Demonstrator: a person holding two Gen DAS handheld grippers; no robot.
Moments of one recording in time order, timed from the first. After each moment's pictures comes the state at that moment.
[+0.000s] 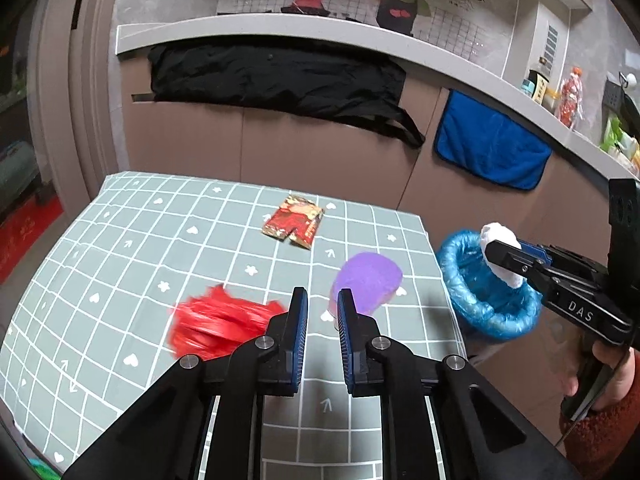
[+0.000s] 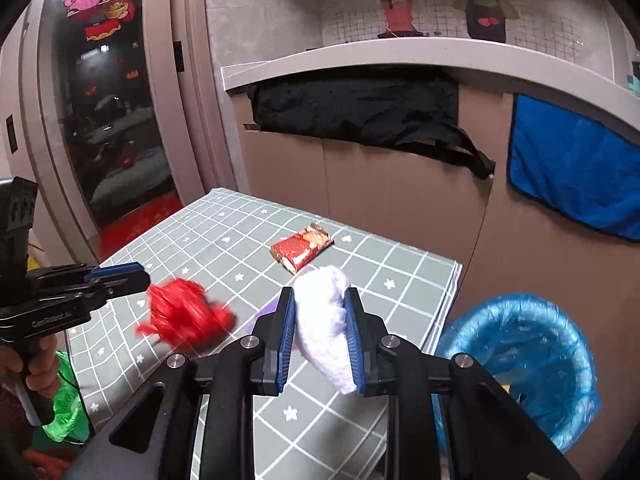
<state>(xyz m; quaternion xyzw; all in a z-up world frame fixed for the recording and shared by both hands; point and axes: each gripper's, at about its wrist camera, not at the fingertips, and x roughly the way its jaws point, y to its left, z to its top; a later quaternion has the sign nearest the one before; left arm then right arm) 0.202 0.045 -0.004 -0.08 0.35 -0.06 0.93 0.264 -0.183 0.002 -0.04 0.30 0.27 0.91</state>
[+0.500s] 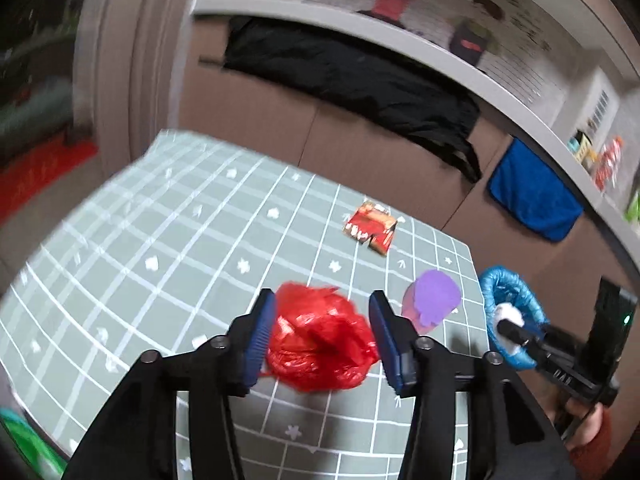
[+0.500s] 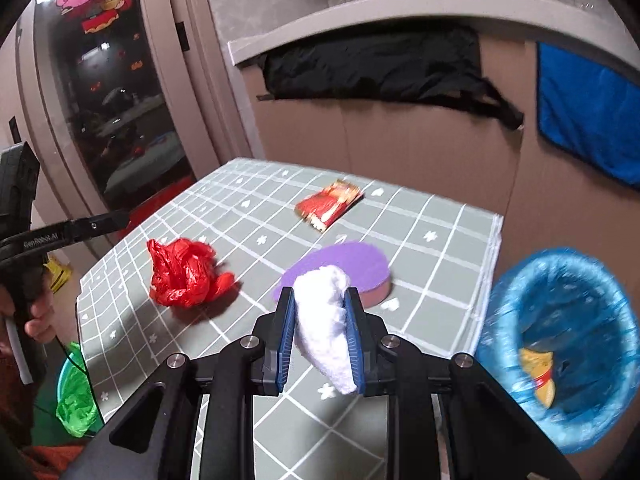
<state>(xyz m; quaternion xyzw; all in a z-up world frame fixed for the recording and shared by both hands) 0.190 0.148 -0.028 -0.19 0.35 -0.01 0.92 0.263 -0.157 -0.045 -0.02 0.36 0.30 0.88</state>
